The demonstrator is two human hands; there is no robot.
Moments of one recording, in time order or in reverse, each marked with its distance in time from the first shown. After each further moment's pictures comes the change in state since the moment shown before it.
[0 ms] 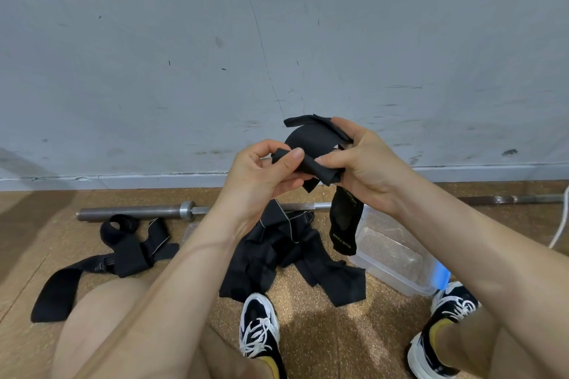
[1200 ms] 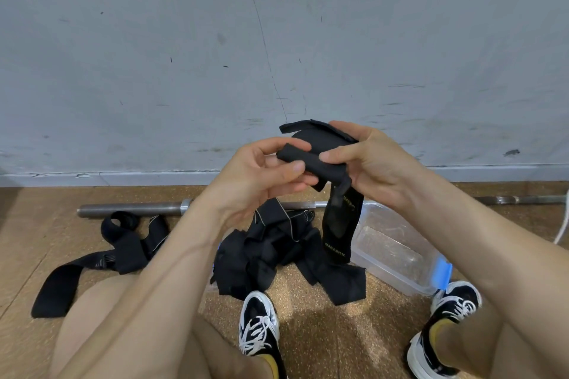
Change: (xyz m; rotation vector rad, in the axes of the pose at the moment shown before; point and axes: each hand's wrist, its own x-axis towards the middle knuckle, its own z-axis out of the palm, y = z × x) left_hand -0.005 0.012 -0.010 0.035 -0.221 -0.058; right_hand -0.001 -0.007 -0.004 0.094 -0.069 0.052
